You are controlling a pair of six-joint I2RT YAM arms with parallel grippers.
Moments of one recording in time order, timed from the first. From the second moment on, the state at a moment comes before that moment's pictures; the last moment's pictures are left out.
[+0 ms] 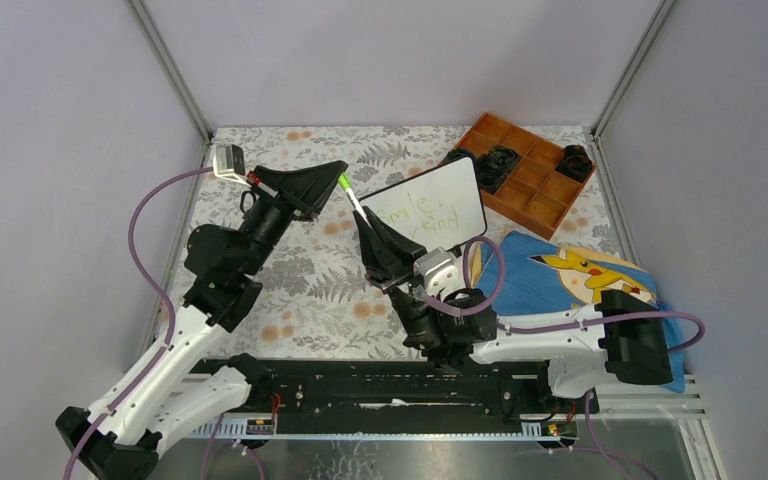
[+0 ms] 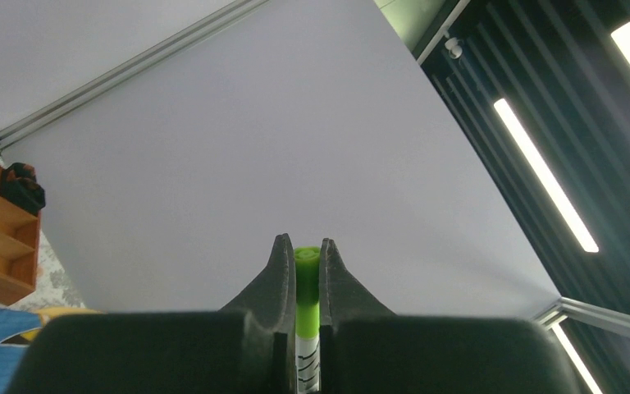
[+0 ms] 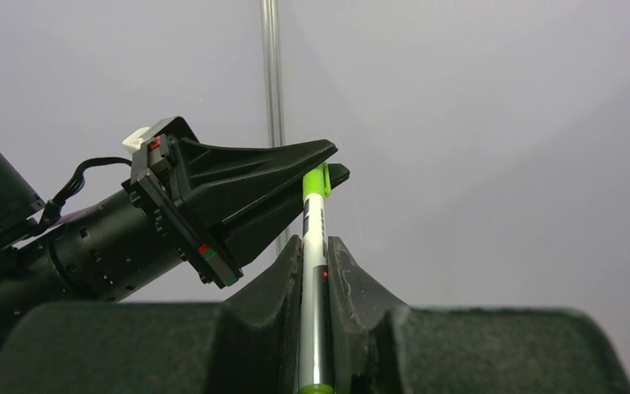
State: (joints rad) left arm -0.57 0.83 0.86 0.46 0.12 -1.33; right arm 1.44 1.44 0.93 1.44 0.65 -0.62
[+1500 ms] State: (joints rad) left arm -0.71 0.74 0.84 0.25 0.13 -1.11; right arm 1.41 1.24 0.85 1.08 0.46 -0.34
